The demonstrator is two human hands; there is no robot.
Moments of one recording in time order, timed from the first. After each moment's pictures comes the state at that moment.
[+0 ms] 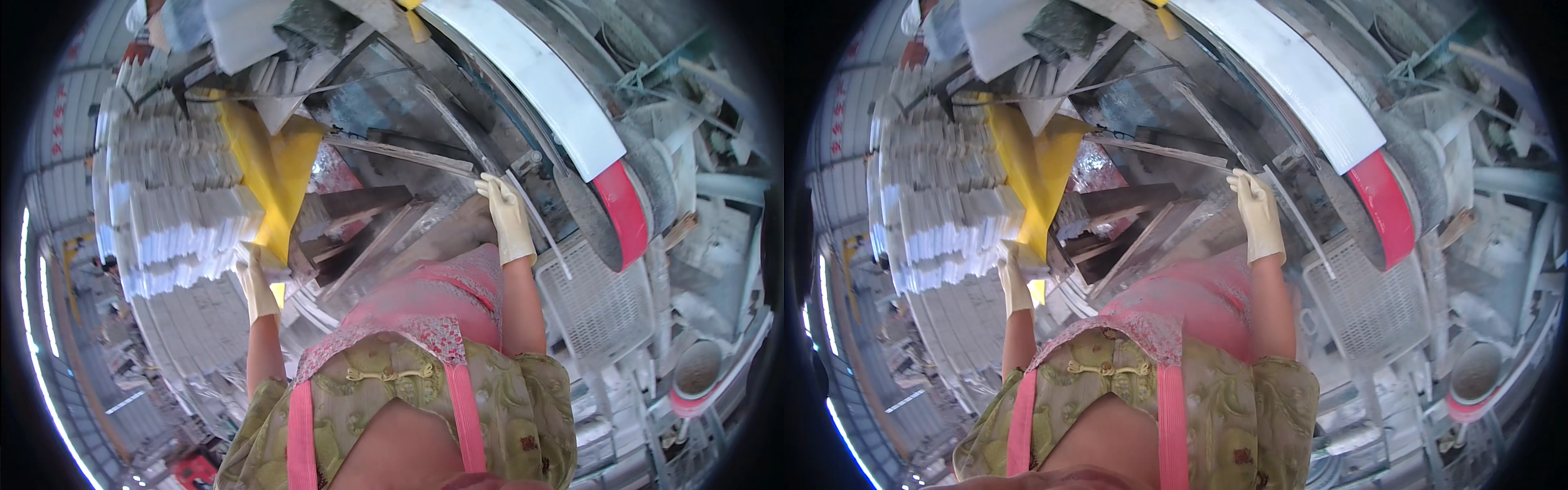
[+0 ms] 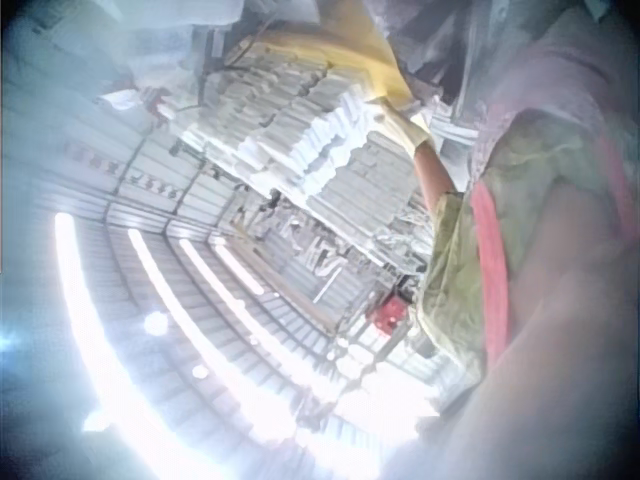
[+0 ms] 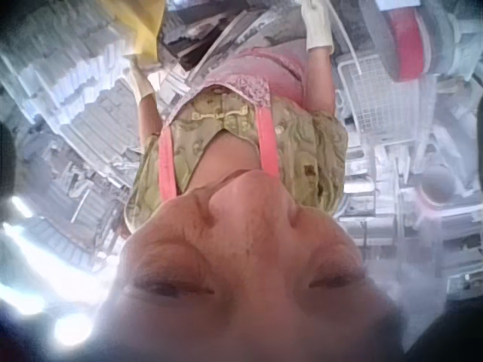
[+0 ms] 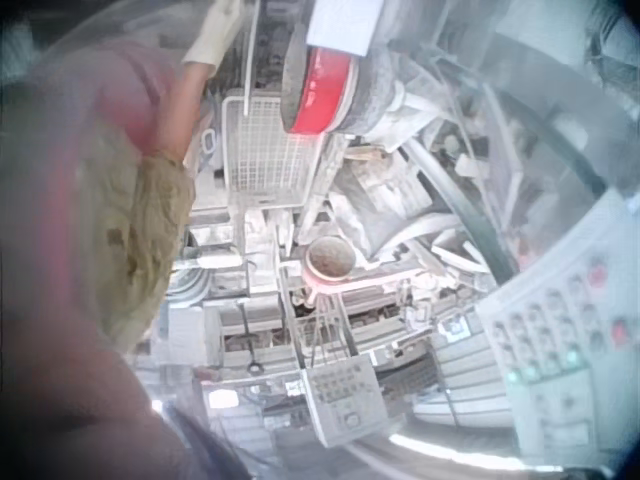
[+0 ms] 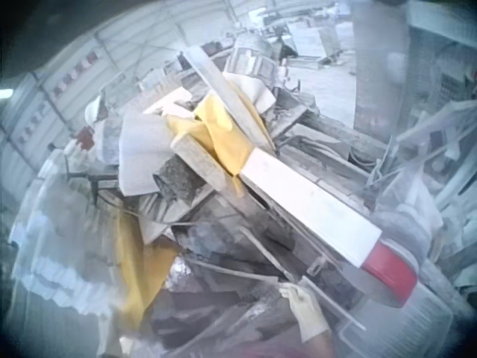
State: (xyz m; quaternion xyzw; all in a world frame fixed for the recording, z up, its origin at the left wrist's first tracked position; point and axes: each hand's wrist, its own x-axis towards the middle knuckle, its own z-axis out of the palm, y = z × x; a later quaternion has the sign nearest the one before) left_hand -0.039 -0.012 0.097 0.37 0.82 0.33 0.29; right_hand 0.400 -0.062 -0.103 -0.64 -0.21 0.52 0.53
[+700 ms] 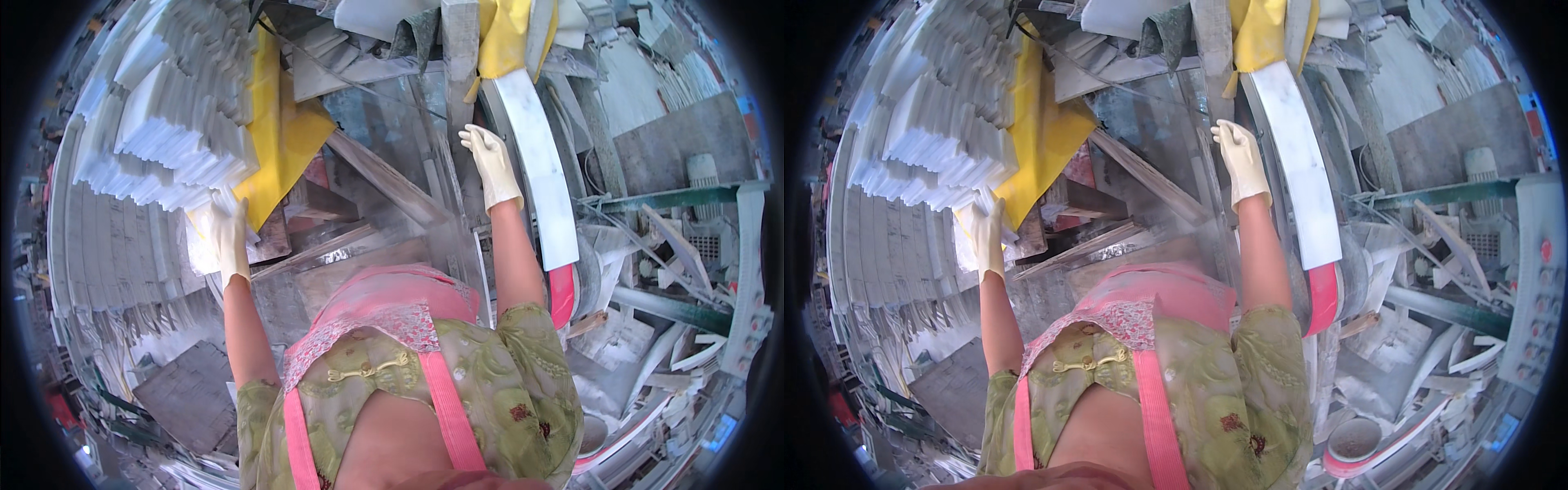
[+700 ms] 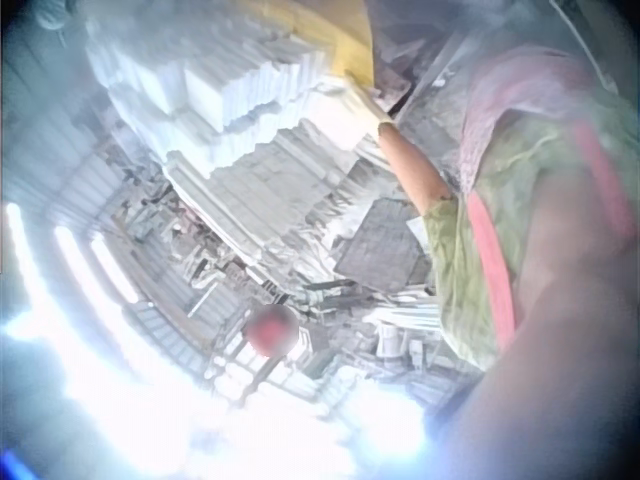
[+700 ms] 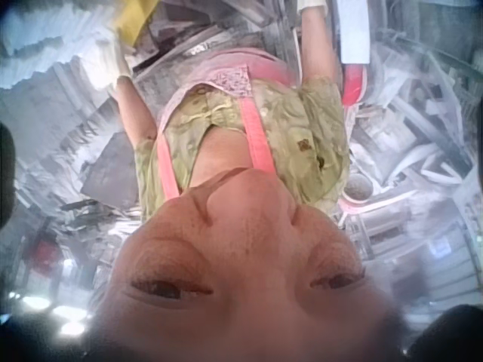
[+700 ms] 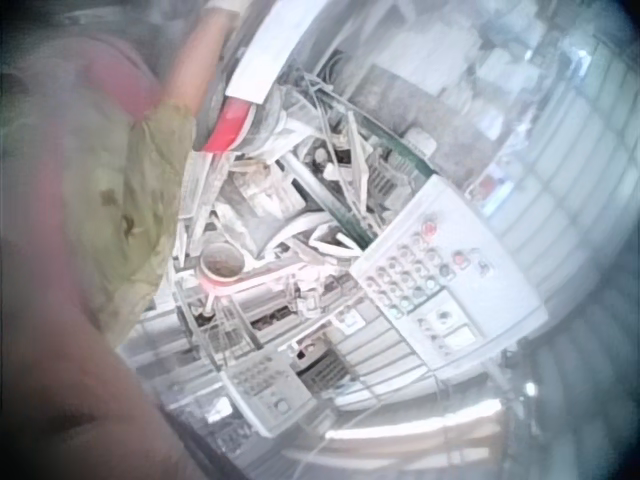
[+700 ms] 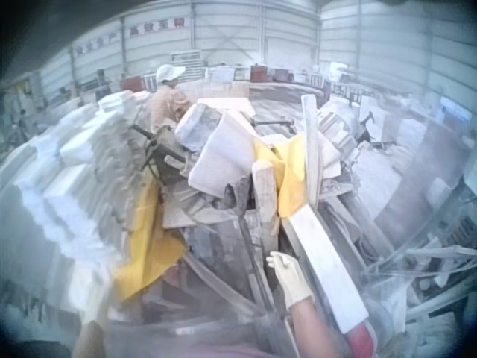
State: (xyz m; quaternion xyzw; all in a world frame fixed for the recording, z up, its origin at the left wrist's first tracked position) left_hand -0.057 -0.004 0.069 0.37 0.88 0.27 0.13; right_hand 0.413 0.146 -0.010 -0.56 -0.48 0.48 0.47
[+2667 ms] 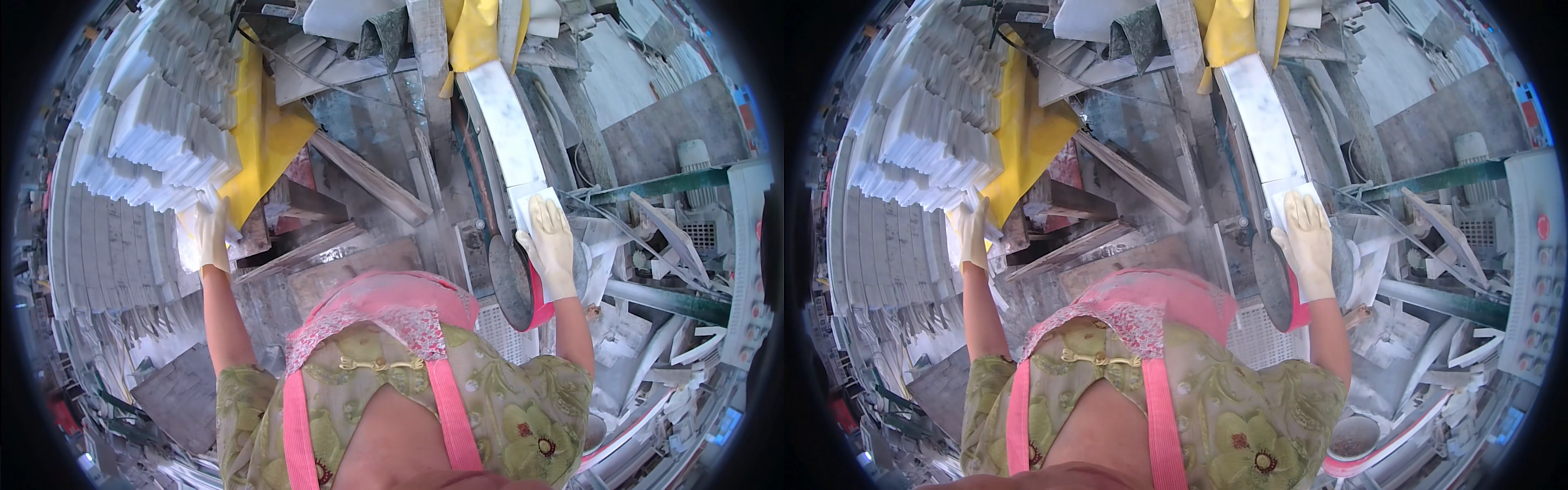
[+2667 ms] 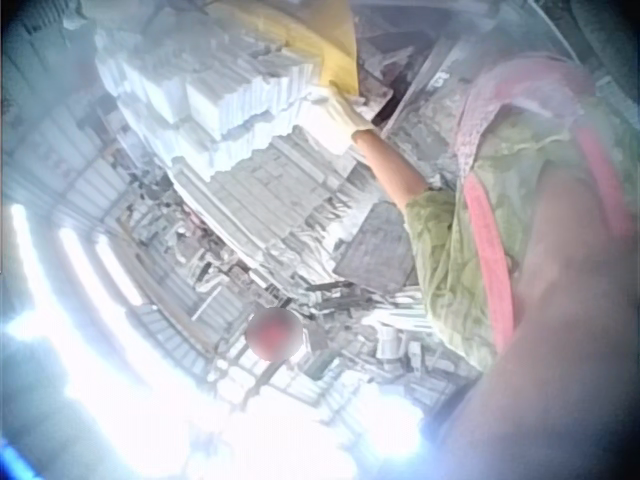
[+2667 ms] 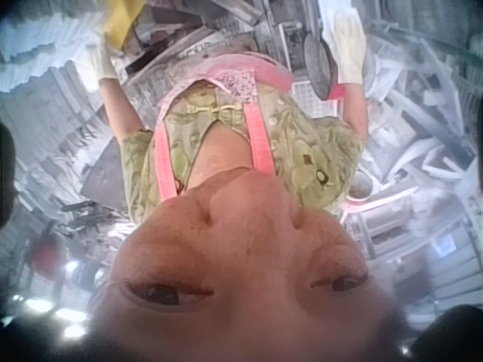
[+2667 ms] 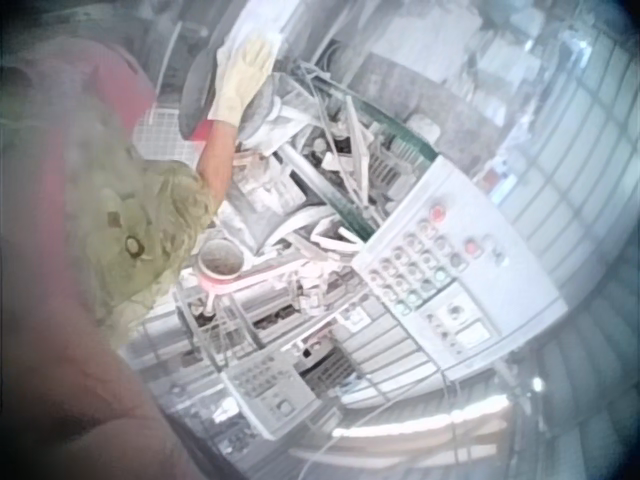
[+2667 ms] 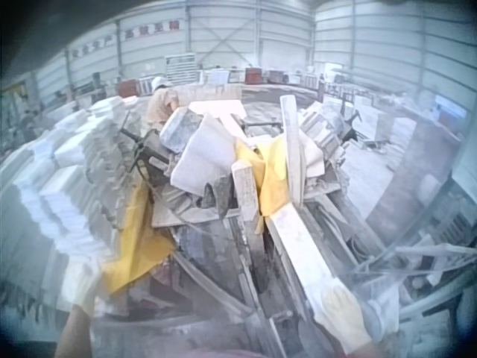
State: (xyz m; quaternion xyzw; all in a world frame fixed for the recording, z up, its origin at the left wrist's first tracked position) left_hand -0.068 0.001 0.072 0.35 0.88 0.27 0.19; right_hand 0.581 -0.032 0.048 -0.61 -0.79 -0.04 -0.01
